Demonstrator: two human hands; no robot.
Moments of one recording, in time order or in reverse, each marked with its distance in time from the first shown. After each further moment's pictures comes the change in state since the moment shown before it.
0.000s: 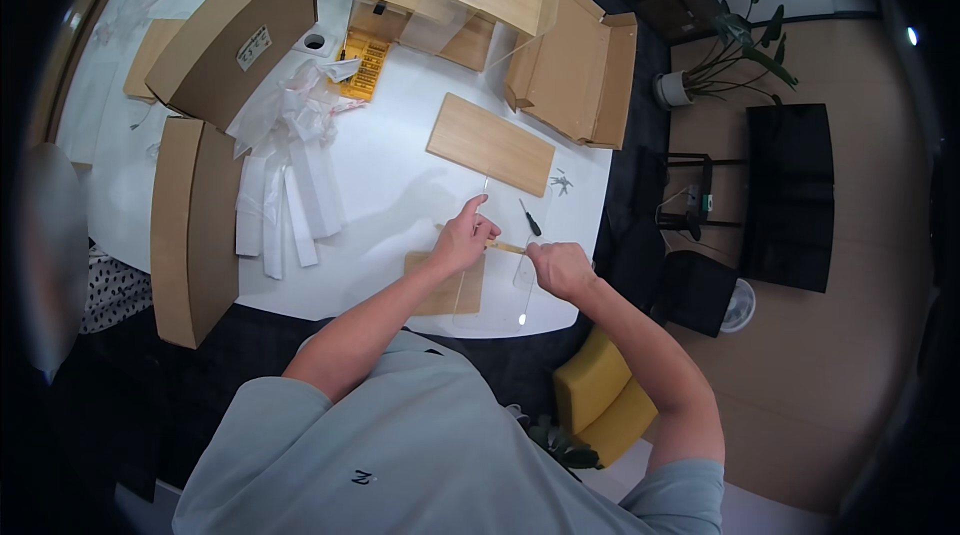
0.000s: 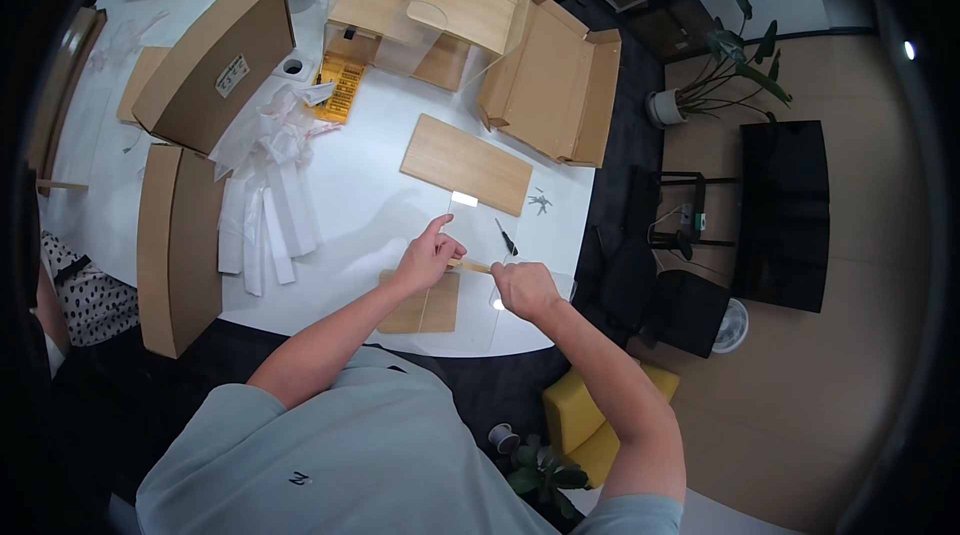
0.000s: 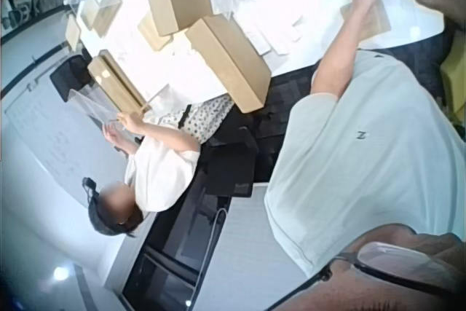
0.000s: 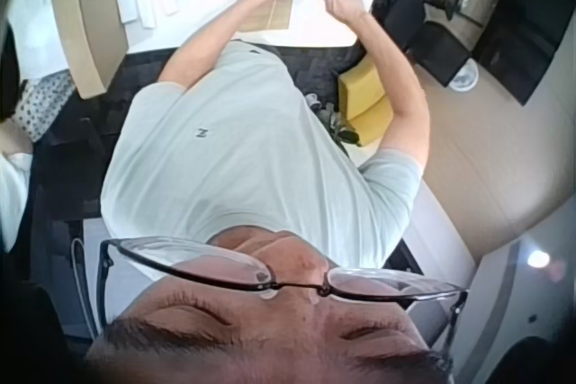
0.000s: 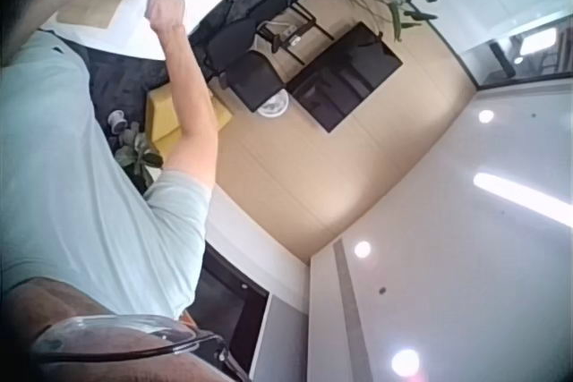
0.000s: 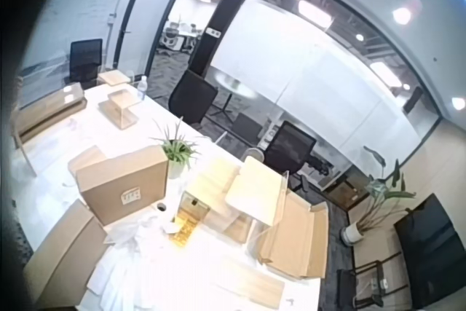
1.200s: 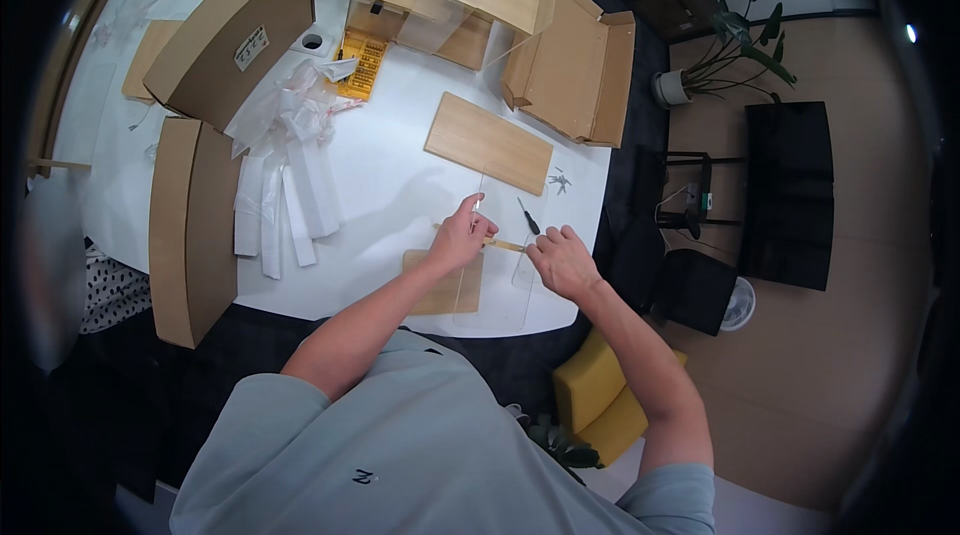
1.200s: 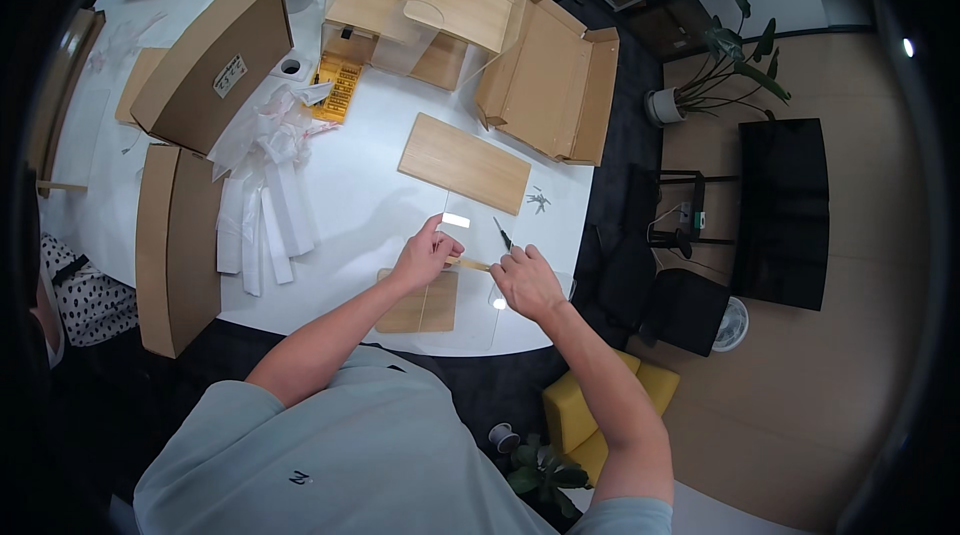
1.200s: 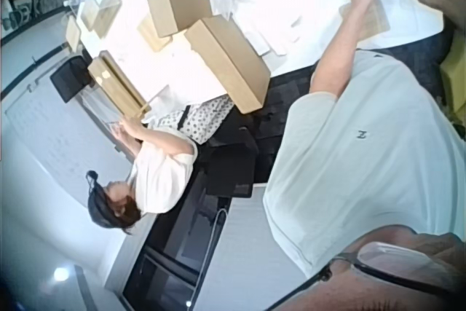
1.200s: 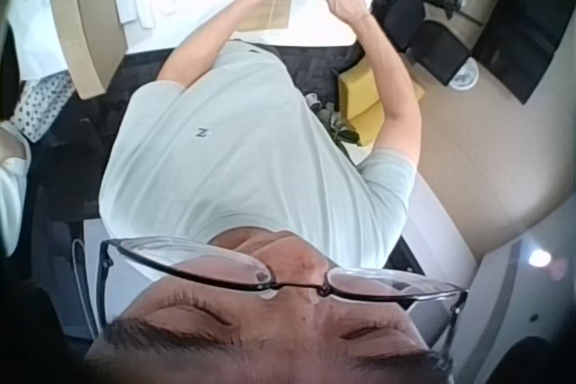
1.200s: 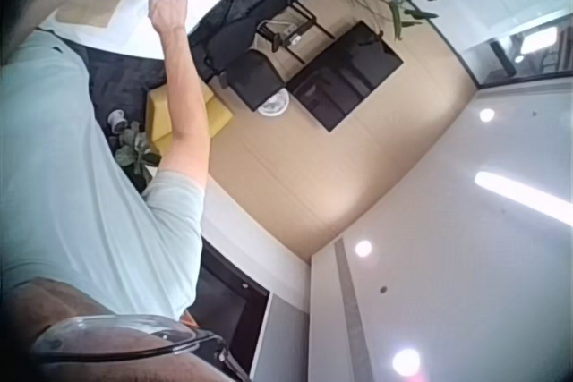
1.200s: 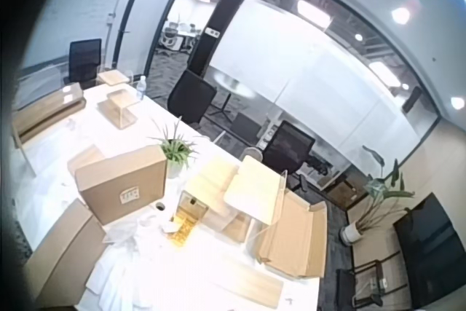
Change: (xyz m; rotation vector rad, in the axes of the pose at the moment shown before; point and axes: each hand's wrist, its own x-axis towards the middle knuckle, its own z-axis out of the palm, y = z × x) left_hand 0.003 -0.002 0.003 -0.033 0.038 -0.010; right_hand -0.006 0.010 -0.001 -0.286 0.230 -0.256
